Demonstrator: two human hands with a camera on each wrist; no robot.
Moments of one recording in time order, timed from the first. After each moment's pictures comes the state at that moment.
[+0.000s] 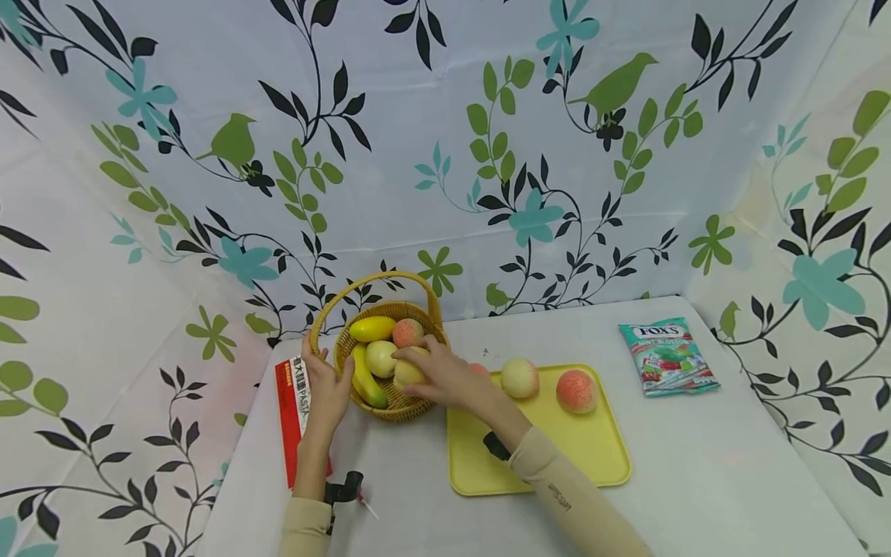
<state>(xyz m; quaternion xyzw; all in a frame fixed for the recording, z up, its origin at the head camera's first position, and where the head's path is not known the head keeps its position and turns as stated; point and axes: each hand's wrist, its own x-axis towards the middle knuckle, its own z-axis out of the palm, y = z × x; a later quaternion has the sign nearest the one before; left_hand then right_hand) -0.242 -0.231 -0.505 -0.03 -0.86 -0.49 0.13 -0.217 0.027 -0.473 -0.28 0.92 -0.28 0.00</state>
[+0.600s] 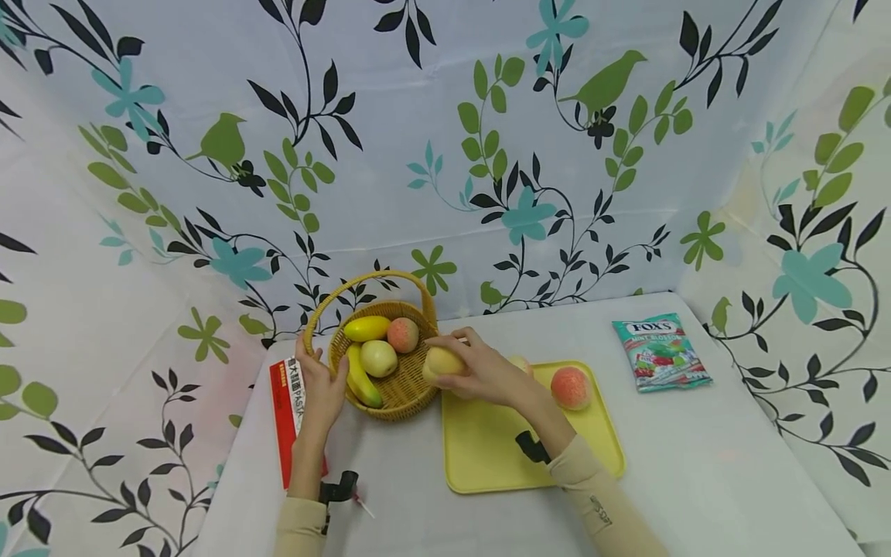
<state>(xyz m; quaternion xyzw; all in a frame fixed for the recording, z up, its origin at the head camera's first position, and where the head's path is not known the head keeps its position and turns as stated) -0.242 -0.230 -0.503 -0.04 -0.86 -0.49 0.13 -0.191 0.095 -0.455 -0.23 0.89 -0.38 0.02</state>
